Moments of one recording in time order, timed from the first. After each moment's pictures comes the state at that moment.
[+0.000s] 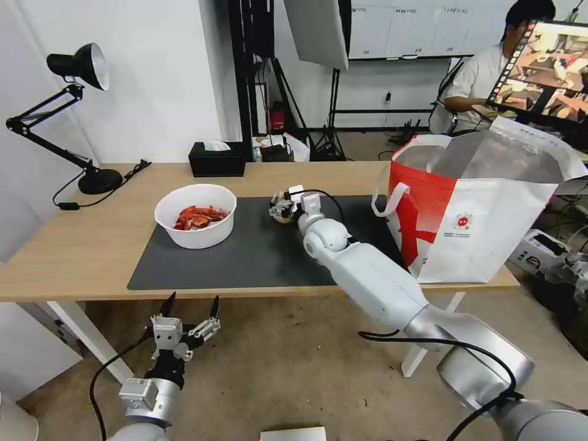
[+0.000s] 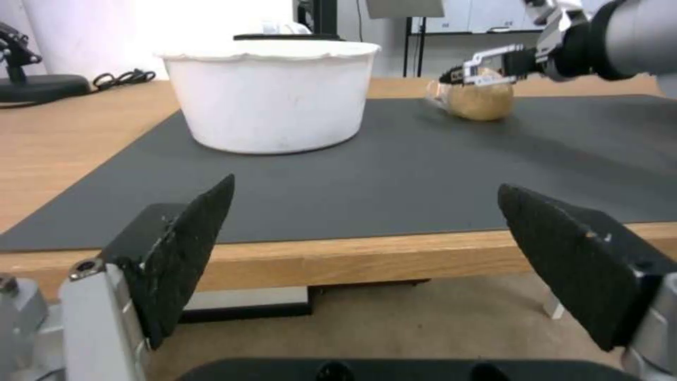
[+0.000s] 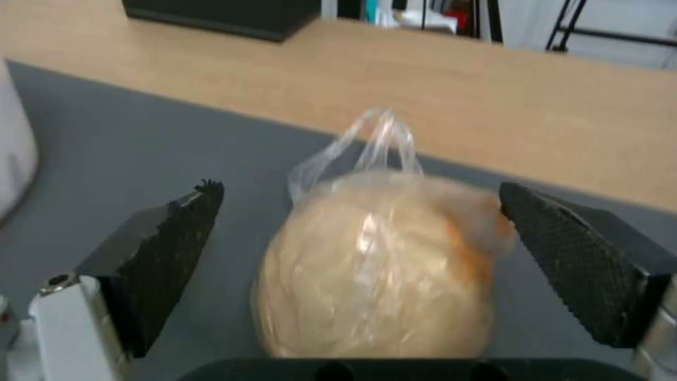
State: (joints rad) left arm 1.70 -1.39 -0.59 -2.12 -0.16 -0.08 0.03; right arm -0.25 1.44 -0.35 1.02 0.69 -0.29 0.27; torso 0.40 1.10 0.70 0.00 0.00
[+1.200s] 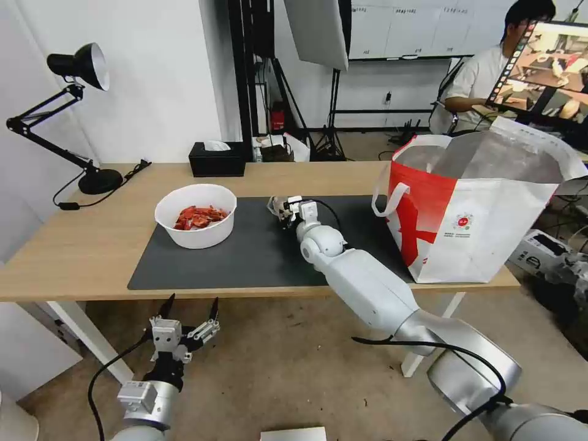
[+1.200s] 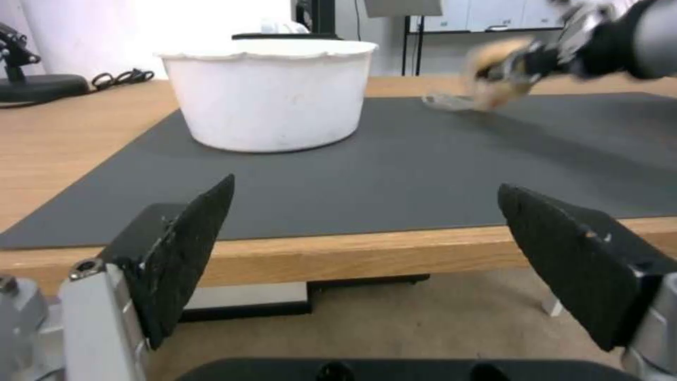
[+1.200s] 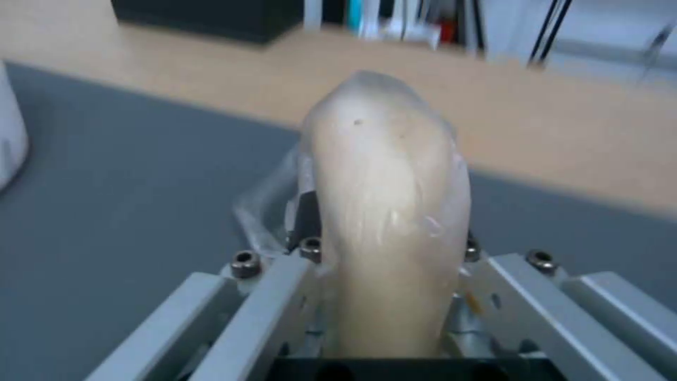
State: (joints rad) left arm 1.72 -1.39 -0.59 -2.13 -0.16 -0.09 0.03; right arm -0.31 1.35 -0.33 1.17 0.65 -0.30 0.30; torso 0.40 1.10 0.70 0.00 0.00
